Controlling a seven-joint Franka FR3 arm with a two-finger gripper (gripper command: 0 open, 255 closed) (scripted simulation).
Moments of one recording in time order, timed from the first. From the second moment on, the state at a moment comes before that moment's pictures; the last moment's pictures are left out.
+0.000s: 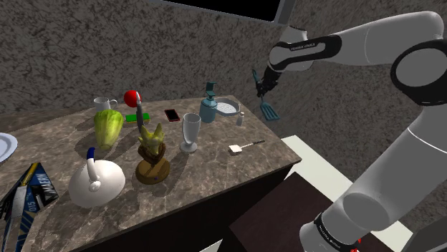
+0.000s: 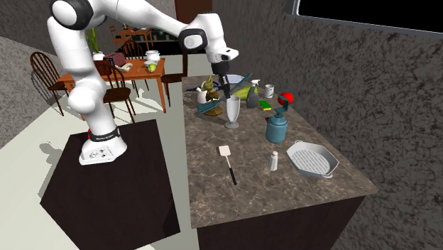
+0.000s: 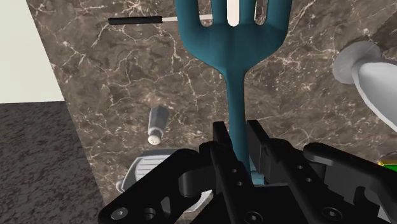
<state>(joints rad) -0.11 0.03 -0.21 -2.01 -0.01 2.27 -0.11</state>
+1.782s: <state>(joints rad) 0.19 0.05 0.10 -1.98 -0.19 2.21 0.59</state>
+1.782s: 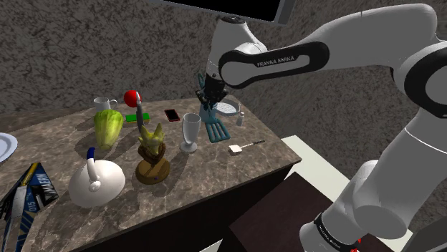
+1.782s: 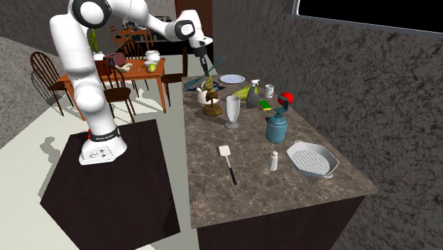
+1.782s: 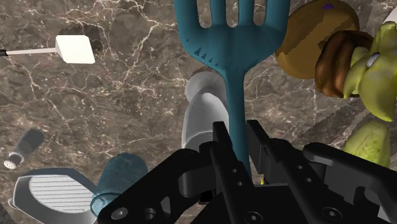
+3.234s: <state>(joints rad) 0.19 0.19 0.09 -2.11 -0.26 2.47 0.68</state>
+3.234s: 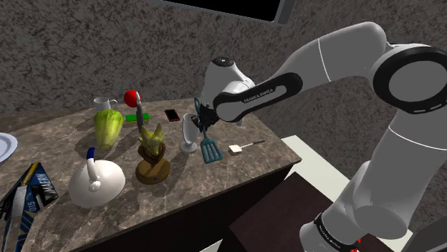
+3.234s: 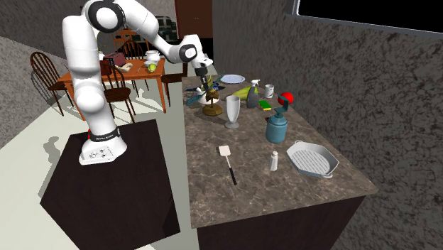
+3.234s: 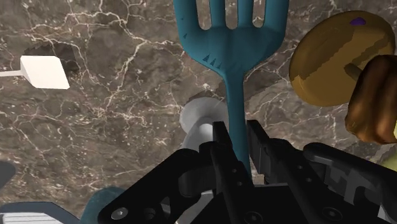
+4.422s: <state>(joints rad) 0.21 0.36 0.05 -2.15 -0.36 2.67 0.77</state>
